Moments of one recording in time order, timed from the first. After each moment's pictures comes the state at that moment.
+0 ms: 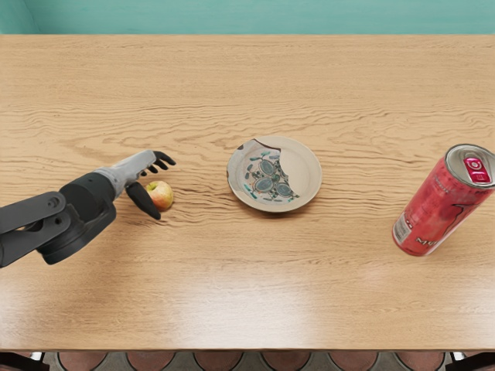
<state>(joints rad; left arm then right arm) -0.82 0.58 -0.35 -1.53 1.21 0.18 0.61 0.06 0.00 0.12 0.12 -0.01 0.15 -0.40</state>
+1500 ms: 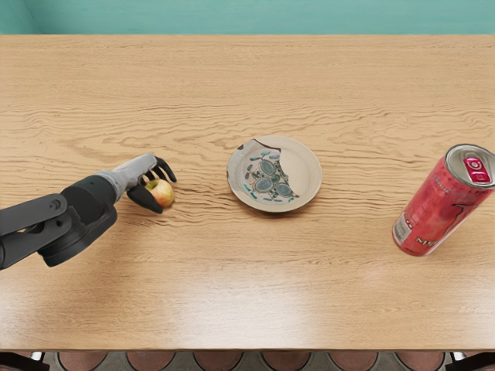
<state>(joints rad) -0.82 0.58 -0.33 -1.53 1.21 0.18 0.61 0.07 0.00 0.12 0.12 -0.01 0.15 -0.40</state>
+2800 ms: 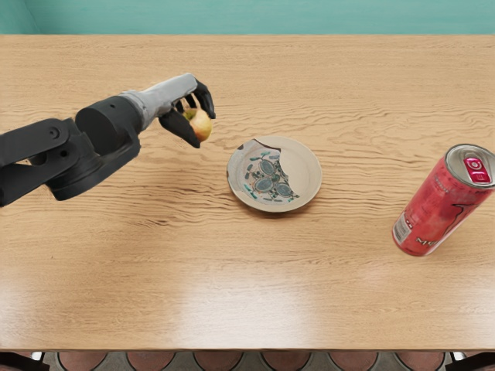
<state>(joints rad) -1.11 0.53 -0.37 -1.57 1.16 0.09 0.61 0.11 0.00 0.12 0.13 -0.02 0.15 -0.40</state>
